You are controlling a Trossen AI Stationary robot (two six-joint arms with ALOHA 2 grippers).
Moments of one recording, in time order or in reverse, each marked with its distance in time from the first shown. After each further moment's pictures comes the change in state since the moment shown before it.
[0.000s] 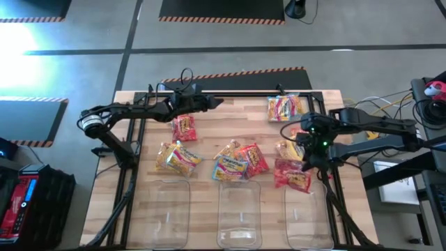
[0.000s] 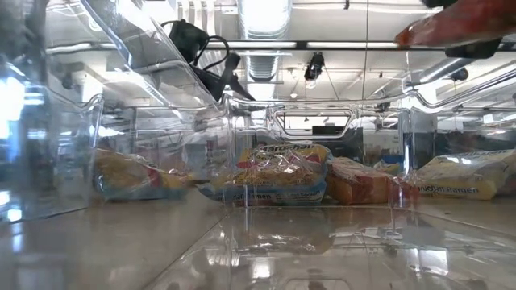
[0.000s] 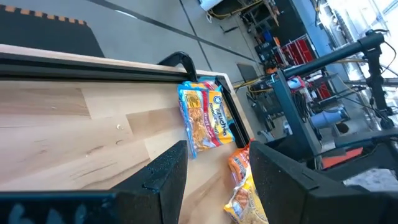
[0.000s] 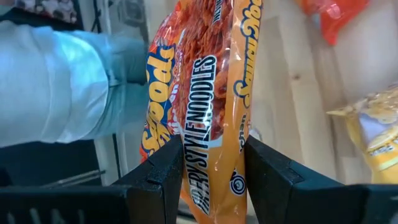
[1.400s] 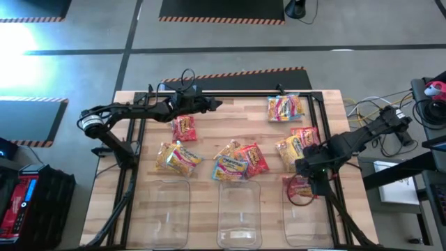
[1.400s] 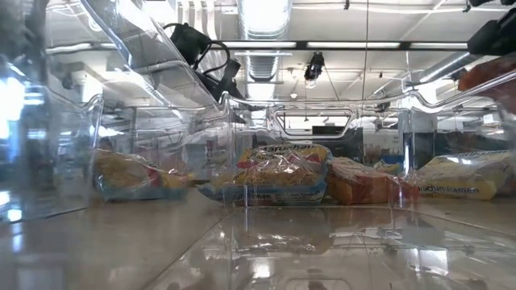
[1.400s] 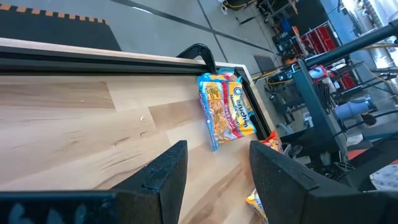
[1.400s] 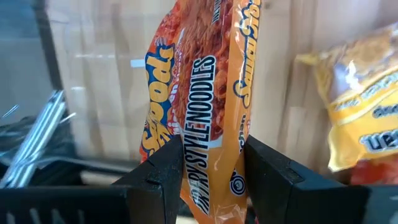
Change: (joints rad) left arm 0.000 0.000 0.000 -0.074 -0.011 0.053; right arm 0.575 0.190 0.000 -0.058 0.454 0.201
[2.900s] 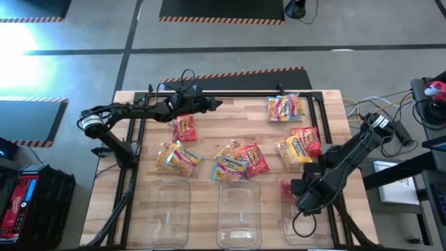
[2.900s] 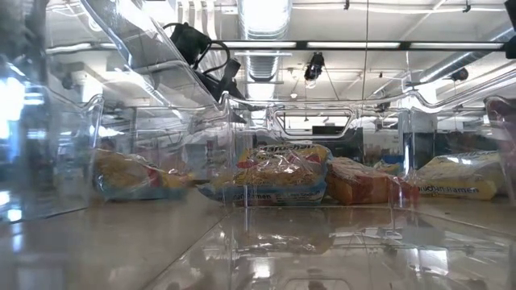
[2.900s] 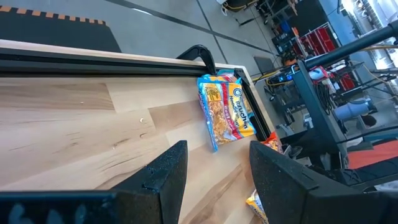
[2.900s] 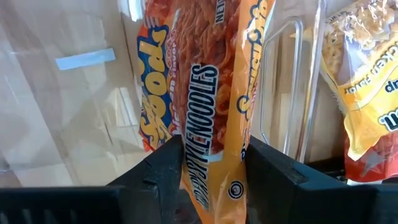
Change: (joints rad) left arm -0.002 0.000 0.000 0.004 -0.006 0.000; right arm 0.323 0.339 0.010 0.019 0.228 0.393
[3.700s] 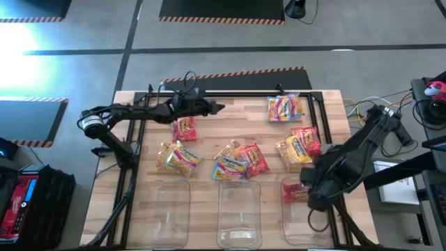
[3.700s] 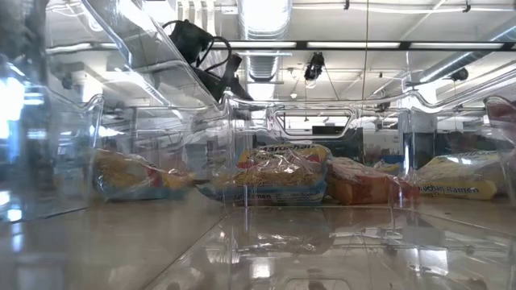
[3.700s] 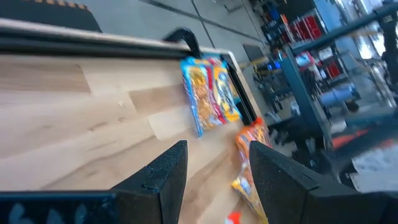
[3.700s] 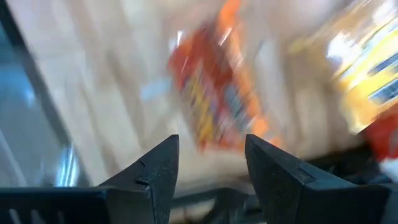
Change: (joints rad) left arm -0.036 0.000 0.000 0.008 0.056 -0.011; right arm 0.008 -0.193 0.169 -0.081 0.067 0.218
